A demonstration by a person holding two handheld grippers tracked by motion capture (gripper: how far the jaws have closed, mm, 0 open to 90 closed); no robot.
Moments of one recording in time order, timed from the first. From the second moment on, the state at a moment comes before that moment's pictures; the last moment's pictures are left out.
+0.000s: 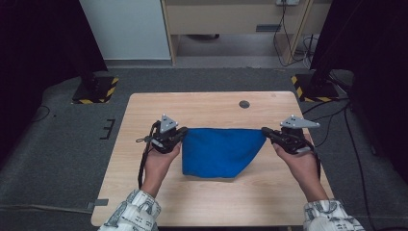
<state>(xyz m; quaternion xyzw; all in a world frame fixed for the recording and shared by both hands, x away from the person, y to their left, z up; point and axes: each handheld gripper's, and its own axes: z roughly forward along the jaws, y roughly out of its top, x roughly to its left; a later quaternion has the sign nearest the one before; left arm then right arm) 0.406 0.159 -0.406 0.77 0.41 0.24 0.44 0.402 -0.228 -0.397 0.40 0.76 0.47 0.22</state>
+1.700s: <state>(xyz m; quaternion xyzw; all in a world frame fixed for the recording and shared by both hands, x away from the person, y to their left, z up) 0.374 0.160 -0.351 0.74 0.37 0.25 0.50 0.370 -0.239 -0.345 0.37 0.73 0.53 0.25</state>
